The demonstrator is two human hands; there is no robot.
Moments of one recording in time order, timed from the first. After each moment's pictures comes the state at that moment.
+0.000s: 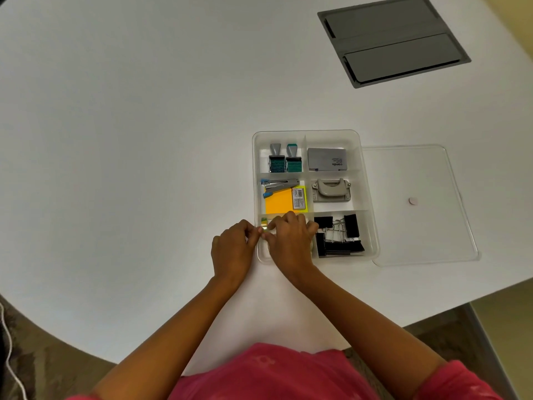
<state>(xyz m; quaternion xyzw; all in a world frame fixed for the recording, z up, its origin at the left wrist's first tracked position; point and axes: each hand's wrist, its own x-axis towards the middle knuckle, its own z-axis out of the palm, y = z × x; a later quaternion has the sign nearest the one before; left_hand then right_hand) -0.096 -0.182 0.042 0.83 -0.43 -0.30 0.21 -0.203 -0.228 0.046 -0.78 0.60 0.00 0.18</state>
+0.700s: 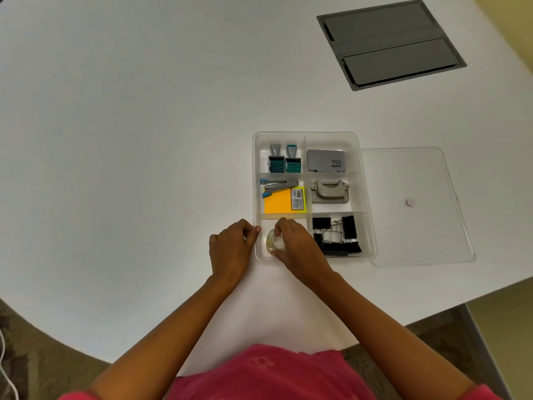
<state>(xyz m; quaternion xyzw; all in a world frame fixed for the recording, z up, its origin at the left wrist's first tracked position) -0.093 -0.183 0.037 0.83 -0.43 -0.28 0.23 -0.237 -0.227 0.063 -0.84 0.46 -0.01 0.28</state>
